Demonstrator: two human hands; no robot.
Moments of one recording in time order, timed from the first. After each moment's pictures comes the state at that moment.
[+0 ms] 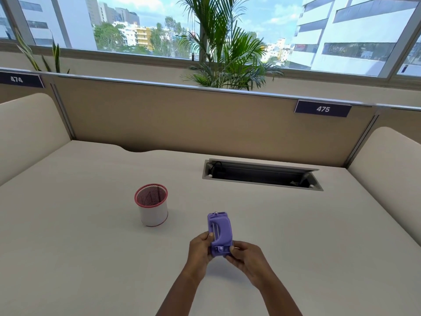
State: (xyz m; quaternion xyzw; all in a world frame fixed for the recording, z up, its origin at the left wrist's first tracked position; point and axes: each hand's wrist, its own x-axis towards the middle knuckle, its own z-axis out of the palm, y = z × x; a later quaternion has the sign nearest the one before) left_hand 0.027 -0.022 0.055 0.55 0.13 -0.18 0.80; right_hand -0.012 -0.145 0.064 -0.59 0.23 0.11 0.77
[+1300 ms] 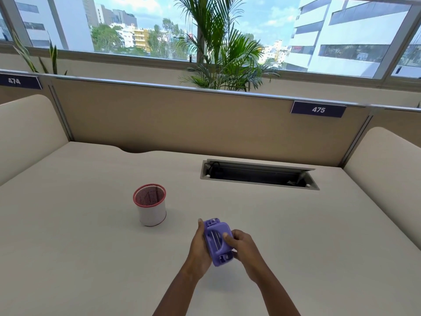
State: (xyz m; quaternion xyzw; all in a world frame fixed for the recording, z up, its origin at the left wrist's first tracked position) left_hand 0.028 -0.025 0.063 0.35 0.12 -0.27 0.89; right_hand -0.013 -0.132 0.089 -0.73 0.16 0.07 0.67
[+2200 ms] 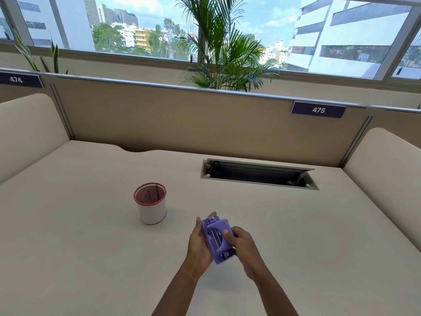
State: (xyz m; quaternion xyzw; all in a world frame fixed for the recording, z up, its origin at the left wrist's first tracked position) left_hand 0.032 -0.029 0.061 0.26 0.12 -0.27 0.92; right_hand -0.013 -0.127 0.090 -0.73 0.16 0.04 0.66
